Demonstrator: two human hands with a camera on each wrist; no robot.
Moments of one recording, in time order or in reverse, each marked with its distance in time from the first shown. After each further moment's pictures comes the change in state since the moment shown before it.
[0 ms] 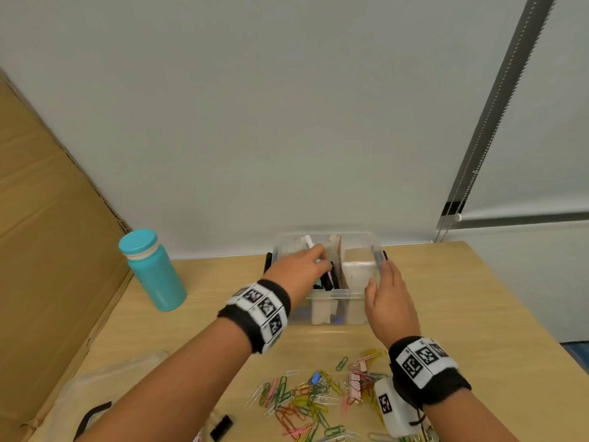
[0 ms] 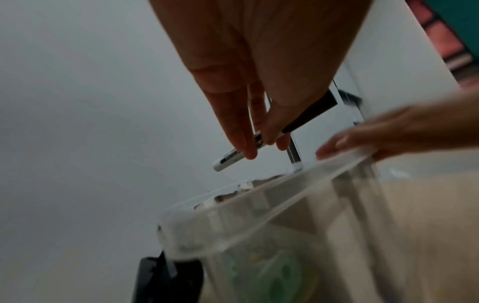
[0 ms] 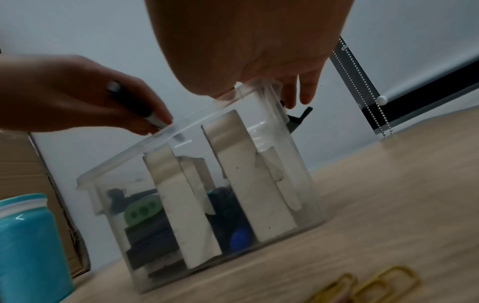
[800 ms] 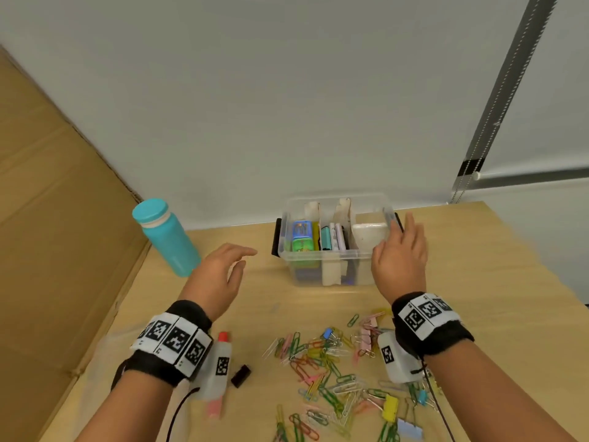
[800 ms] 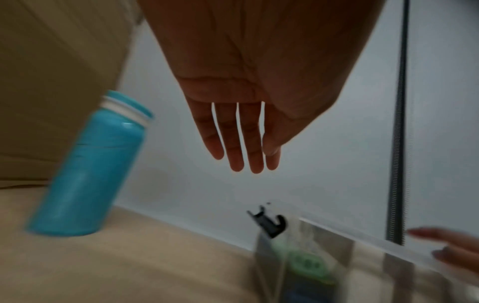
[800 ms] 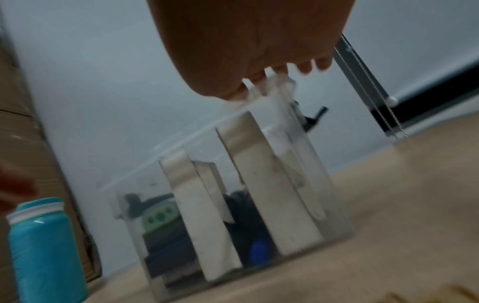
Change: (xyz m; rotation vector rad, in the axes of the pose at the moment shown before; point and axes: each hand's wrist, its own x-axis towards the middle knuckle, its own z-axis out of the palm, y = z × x) left_hand -0.126 -0.058 0.024 -0.456 0.270 -0.389; right_hand -0.007 -0.016 -0.006 -0.090 0.055 0.026
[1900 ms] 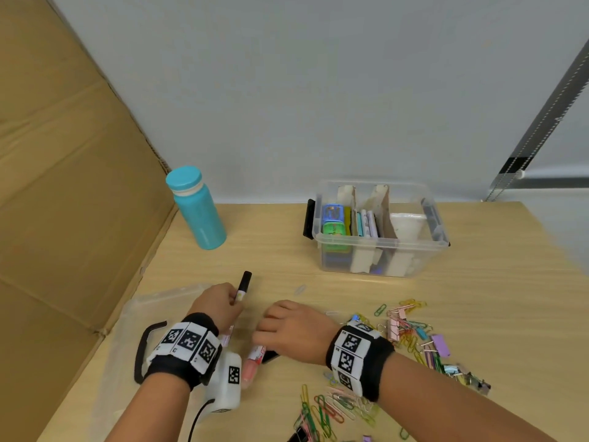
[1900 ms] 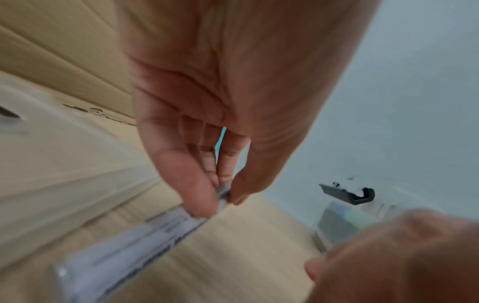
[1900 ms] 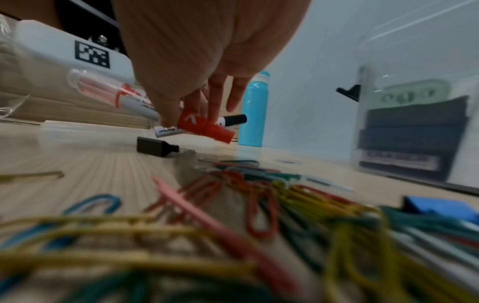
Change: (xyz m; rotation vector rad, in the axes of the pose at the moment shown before) left_hand -0.061 -0.075 0.028 -0.012 -0.368 -0.716; right_hand -0.119 -0.117 0.087 0.082 -0.395 -1.421
